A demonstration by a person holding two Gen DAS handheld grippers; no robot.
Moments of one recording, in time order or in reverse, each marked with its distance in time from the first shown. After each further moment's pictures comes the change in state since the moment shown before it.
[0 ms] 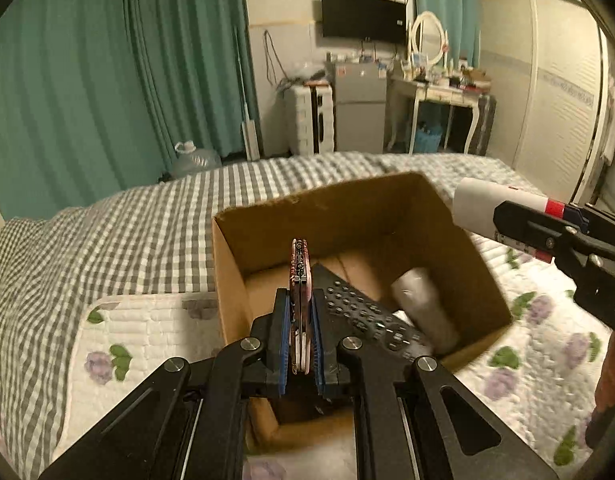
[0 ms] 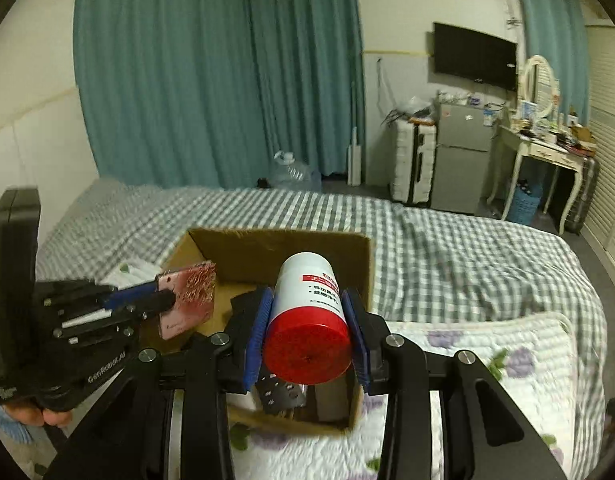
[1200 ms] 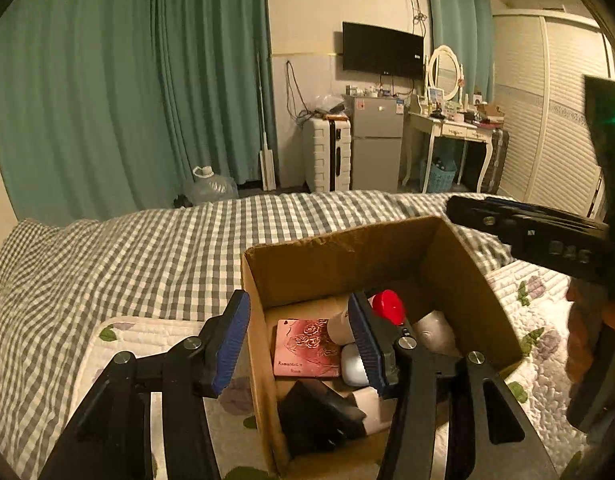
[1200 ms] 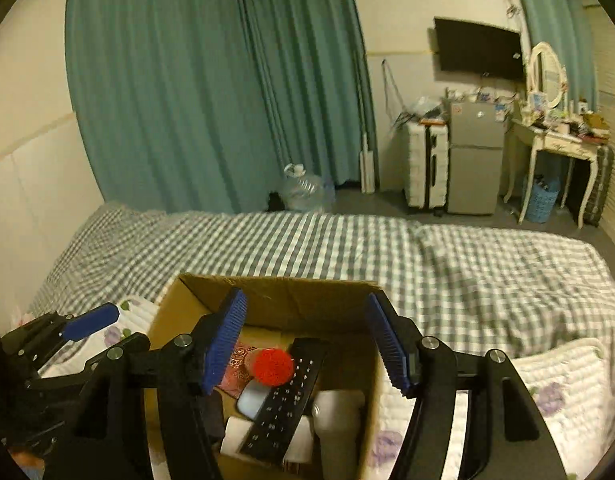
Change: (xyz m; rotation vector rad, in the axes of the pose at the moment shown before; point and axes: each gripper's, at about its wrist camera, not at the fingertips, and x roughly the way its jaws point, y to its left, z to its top) left arm -0.029 0.011 0.003 -0.055 -0.150 0.041; right arm 0.017 -0.019 0.029 0.074 -0.078 0.057
